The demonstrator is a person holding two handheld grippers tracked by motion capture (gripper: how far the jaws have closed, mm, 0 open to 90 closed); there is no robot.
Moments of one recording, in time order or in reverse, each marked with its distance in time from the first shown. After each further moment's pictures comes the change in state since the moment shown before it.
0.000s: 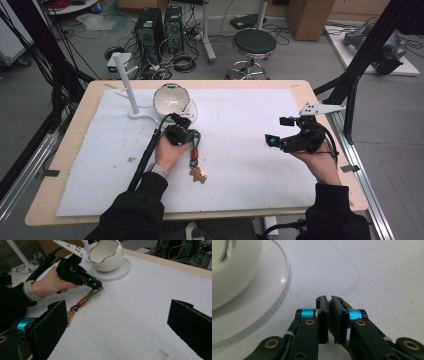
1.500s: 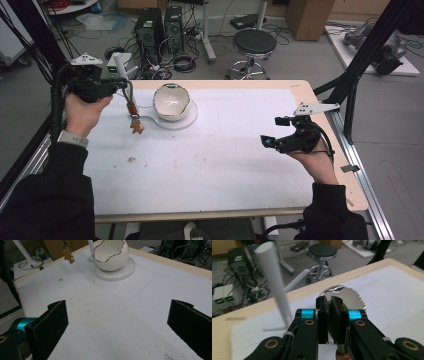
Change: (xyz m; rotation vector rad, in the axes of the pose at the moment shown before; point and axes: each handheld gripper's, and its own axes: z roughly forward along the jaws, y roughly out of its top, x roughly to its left) left arm 0.137 0.061 -0.200 -0.237 0.166 -0.018; right arm 0.008 0.005 0.009 0.020 0.020 -0.029
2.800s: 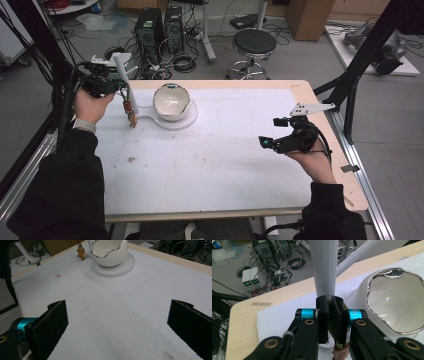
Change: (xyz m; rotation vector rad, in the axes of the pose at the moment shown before) left arm 0.032 -0.016 0.062 0.122 0.159 0.018; right arm -0.002 -0.002 0.006 0.028 -0.013 -0.001
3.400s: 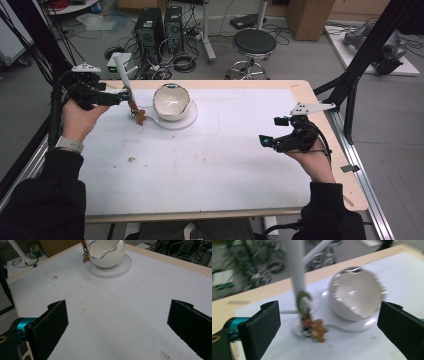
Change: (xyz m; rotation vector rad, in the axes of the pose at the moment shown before) left arm -0.008 -0.020 -0.054 -0.089 -0.233 -0.030; right arm -0.002 0.001 -0.001 -0.013 -0.019 0.003
